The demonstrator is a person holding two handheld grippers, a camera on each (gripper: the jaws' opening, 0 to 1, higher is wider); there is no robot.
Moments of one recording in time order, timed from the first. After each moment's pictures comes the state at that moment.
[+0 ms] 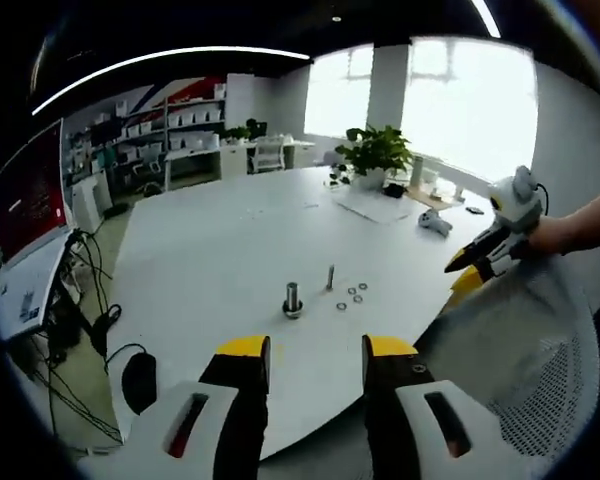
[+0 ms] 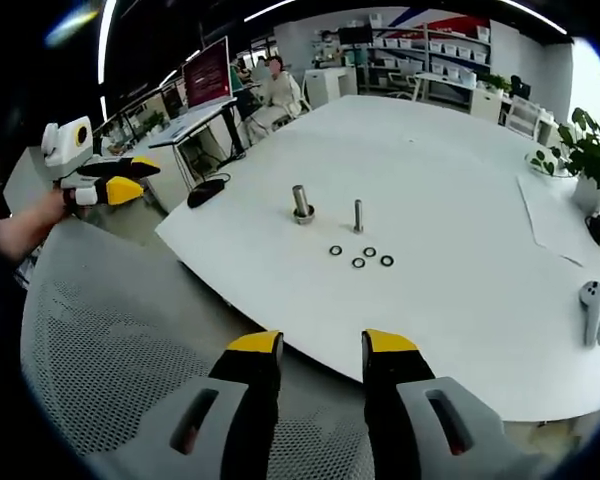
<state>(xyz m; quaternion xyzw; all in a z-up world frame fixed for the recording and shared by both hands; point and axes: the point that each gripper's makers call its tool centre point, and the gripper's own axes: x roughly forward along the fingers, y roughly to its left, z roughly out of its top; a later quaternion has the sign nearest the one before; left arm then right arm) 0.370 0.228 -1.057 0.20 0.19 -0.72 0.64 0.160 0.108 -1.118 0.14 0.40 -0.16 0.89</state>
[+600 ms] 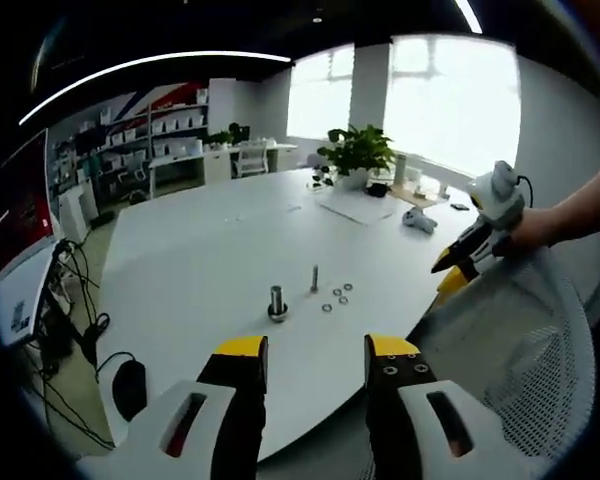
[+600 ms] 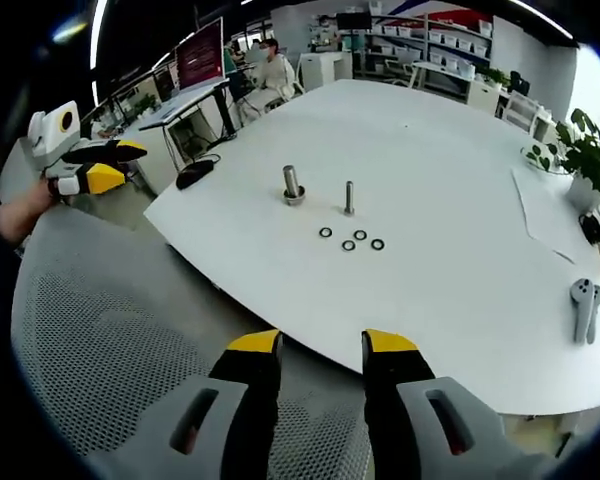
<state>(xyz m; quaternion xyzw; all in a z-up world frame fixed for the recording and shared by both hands) 0.357 0.230 -1.048 0.17 0.21 -0.73 0.62 0.150 0.102 -1.128 0.13 0.44 -0.17 0.87</state>
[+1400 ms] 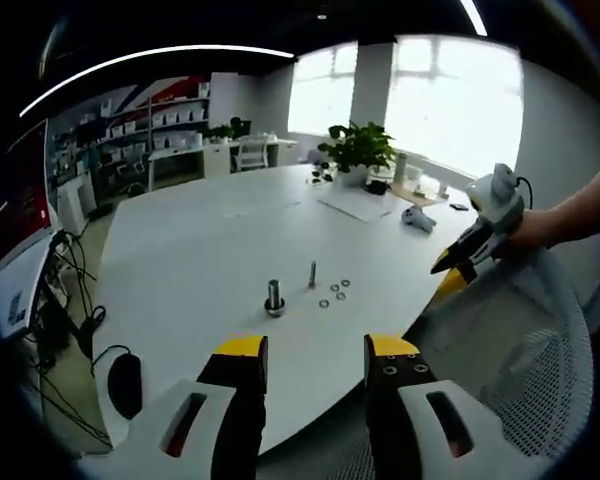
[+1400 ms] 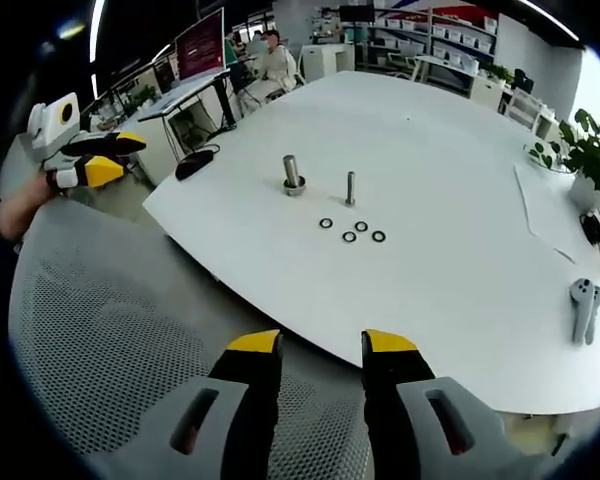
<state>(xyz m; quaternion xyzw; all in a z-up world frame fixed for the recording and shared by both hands) 0.359 0.230 -1.052 0.17 0.21 -0.73 0.62 0.148 0.108 -1.130 0.13 0.45 -0.17 0.87</state>
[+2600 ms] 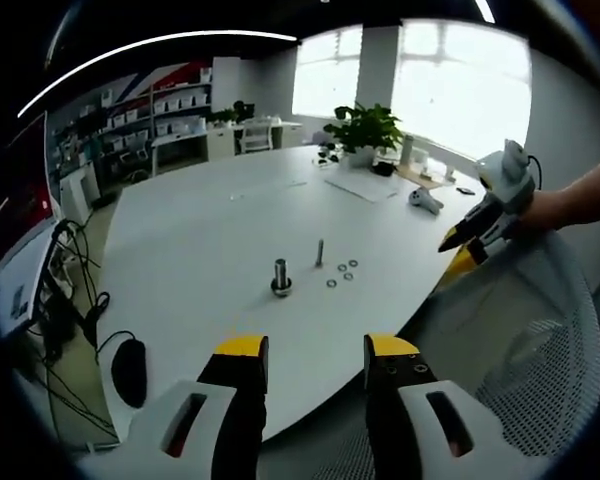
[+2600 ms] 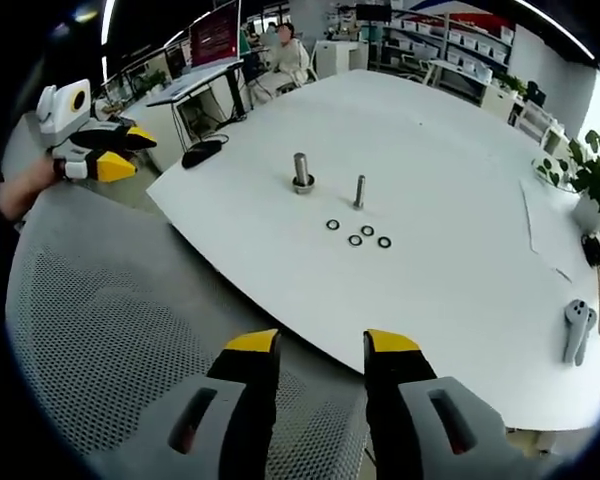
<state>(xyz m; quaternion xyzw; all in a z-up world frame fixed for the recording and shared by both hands) 0.366 0.236 -1.069 0.20 0.24 -0.72 0.62 0.152 0.108 -1.127 0.08 0.49 -0.14 0.86</state>
